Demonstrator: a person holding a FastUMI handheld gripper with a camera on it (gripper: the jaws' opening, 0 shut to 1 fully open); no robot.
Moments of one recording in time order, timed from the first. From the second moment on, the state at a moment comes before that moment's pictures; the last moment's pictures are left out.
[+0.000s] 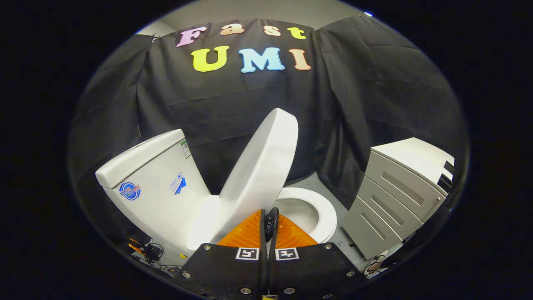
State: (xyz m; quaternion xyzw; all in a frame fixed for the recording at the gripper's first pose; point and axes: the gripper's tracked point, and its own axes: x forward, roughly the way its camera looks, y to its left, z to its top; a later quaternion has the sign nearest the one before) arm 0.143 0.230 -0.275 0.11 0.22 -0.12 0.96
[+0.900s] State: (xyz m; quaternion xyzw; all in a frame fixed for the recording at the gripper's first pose) arm 0.159 0.288 -0.229 0.02 0.18 -0.08 0.98
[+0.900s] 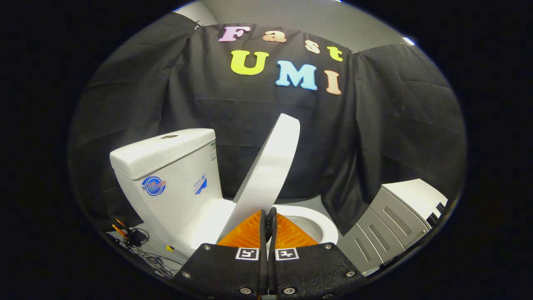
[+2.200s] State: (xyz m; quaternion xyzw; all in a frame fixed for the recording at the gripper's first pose) arm 0.185 0.405 -0.191 -0.03 0.15 -0.01 0.99
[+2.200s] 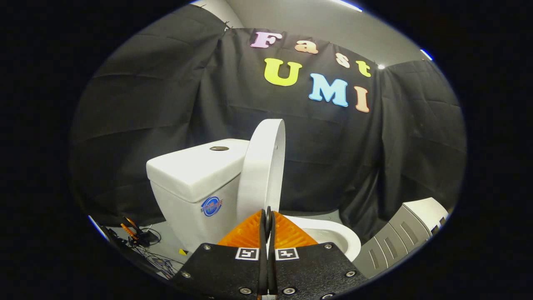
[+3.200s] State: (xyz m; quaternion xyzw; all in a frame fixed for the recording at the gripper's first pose) arm 0.192 0.437 -0.189 -0.07 0.14 0.01 0.99
